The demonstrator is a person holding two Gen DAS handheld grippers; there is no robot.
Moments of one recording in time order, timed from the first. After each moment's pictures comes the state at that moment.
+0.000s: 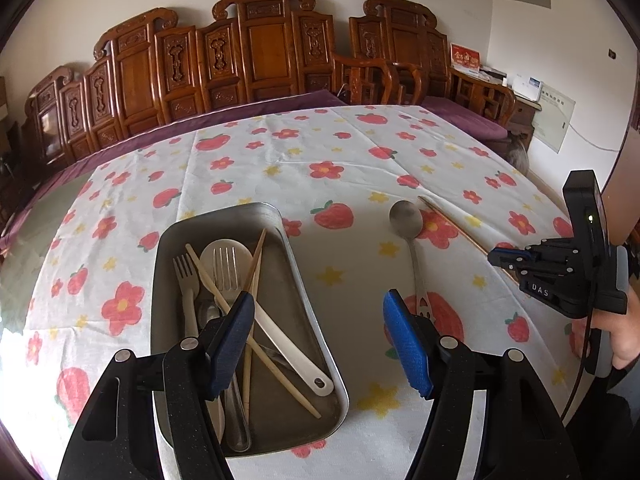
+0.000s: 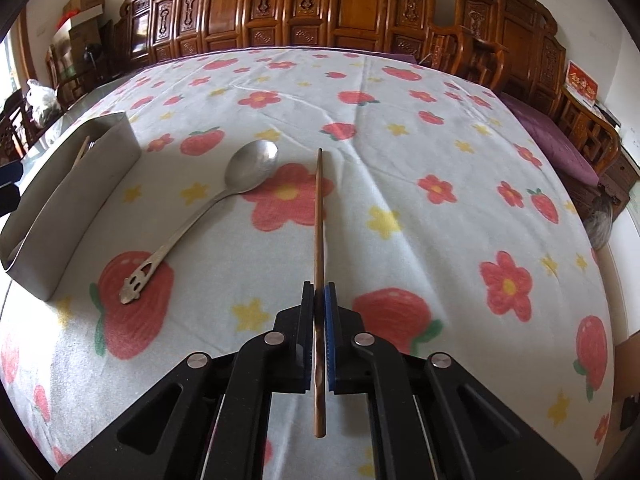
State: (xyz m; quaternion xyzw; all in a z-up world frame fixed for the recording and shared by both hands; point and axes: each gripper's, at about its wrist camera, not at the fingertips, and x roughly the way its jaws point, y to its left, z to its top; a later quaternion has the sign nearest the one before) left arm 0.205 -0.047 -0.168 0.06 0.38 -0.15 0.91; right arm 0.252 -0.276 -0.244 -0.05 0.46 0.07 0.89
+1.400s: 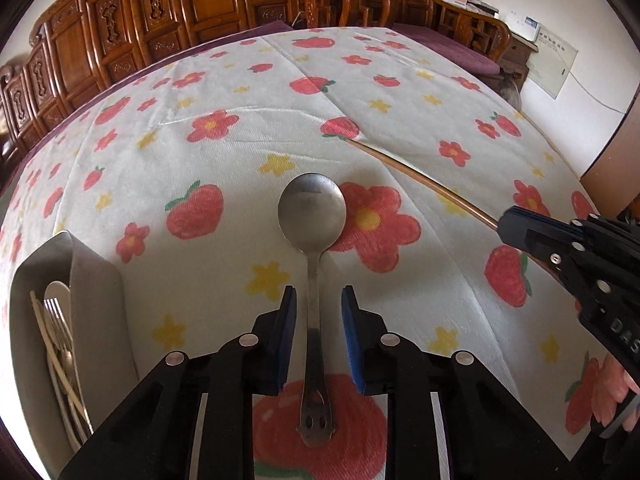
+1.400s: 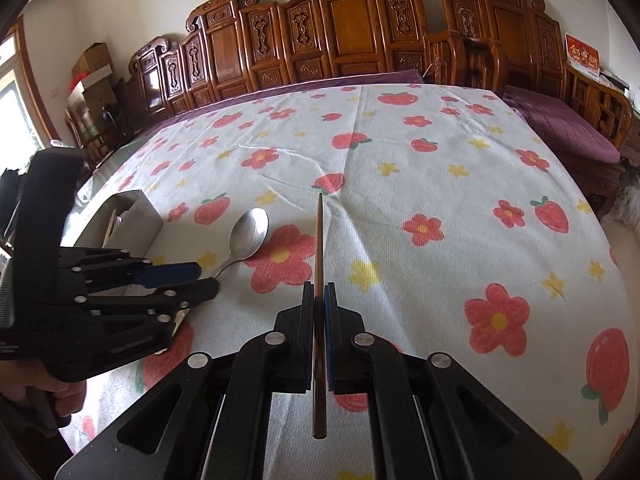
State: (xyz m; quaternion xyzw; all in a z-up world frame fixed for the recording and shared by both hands) left arm 0.293 -0.179 -0.234 0.10 0.50 -0.17 0.84; right arm 0.270 -0.312 -0.217 0.05 0.42 0.13 0.90
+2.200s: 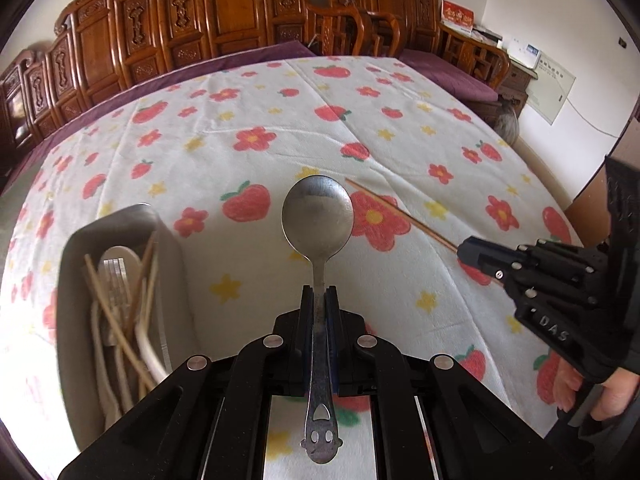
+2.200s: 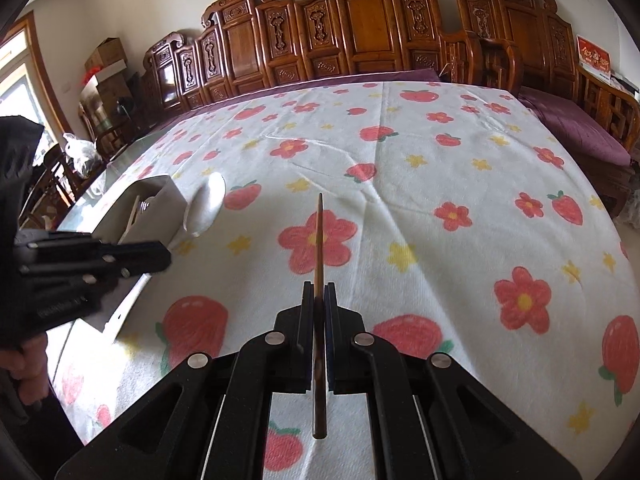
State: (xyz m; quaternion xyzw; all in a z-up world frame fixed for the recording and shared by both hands) left arm 0.245 -0.134 -0.178 0.06 0.47 -0.17 0.86; right arm 0.246 -0.289 -0.215 0.04 0.42 0.16 0.89
